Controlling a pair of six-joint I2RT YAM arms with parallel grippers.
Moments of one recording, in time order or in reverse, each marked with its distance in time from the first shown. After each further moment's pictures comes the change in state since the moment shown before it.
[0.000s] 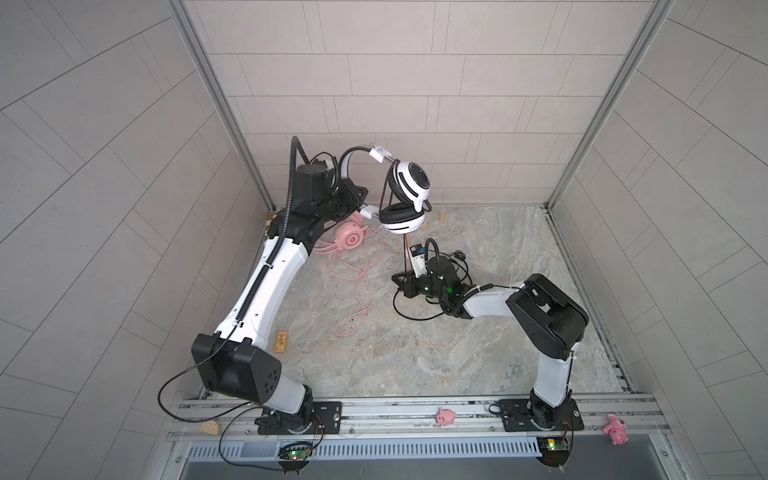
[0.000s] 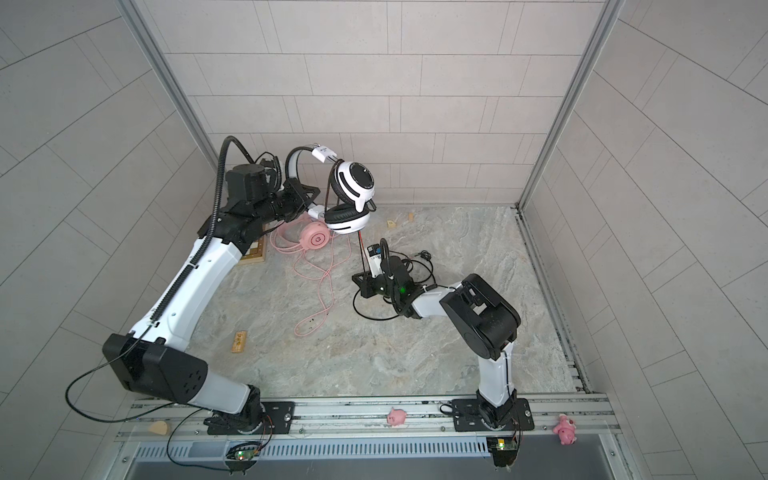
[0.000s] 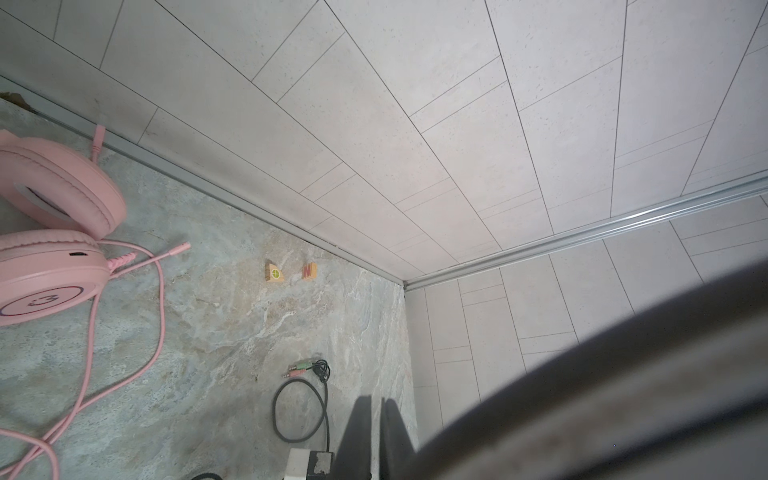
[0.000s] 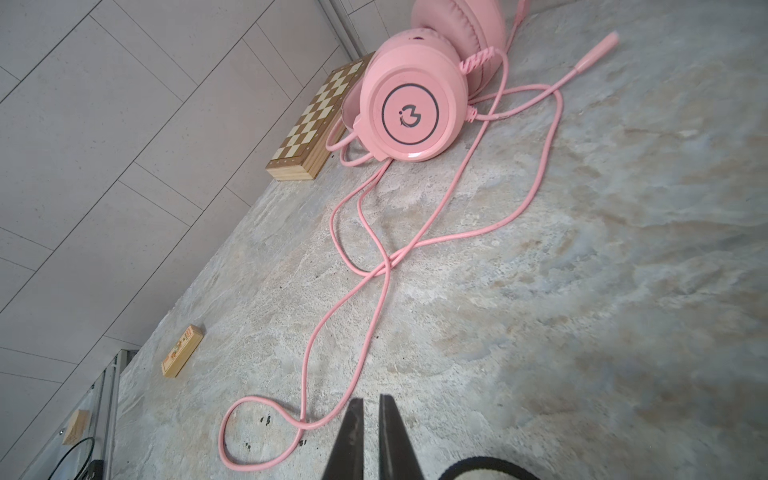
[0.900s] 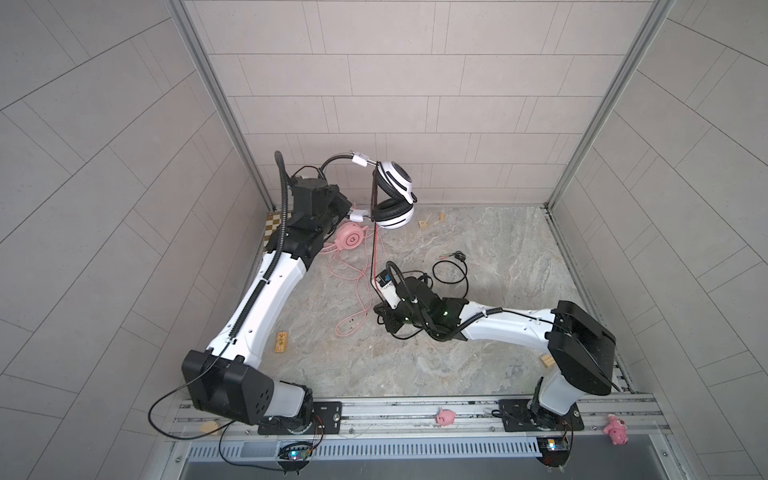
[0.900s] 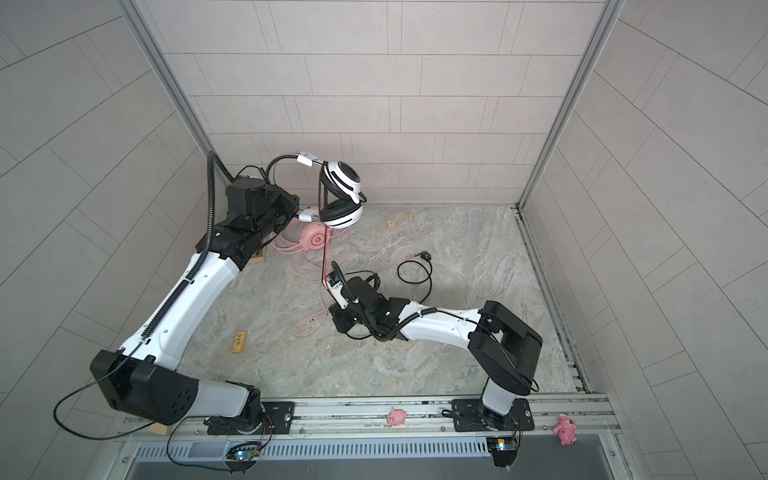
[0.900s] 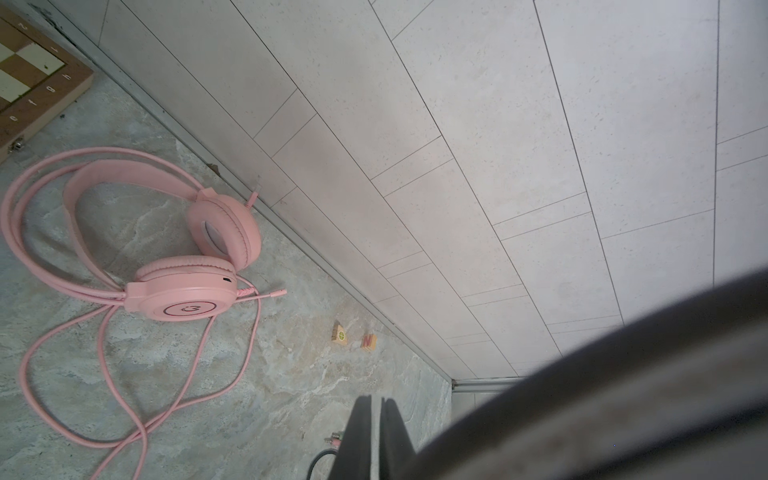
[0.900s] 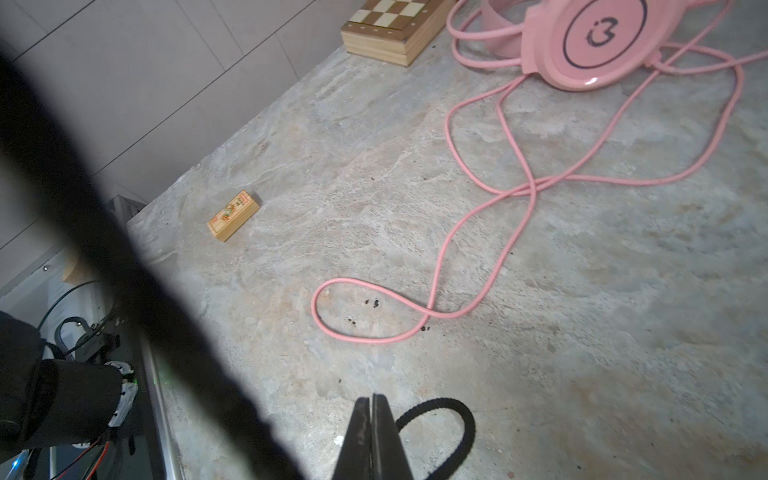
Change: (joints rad) left arm -0.019 -0.097 -0.146 0.011 -0.398 -0.095; right arm 0.363 -0.233 0.146 -0.610 0.264 -0.236
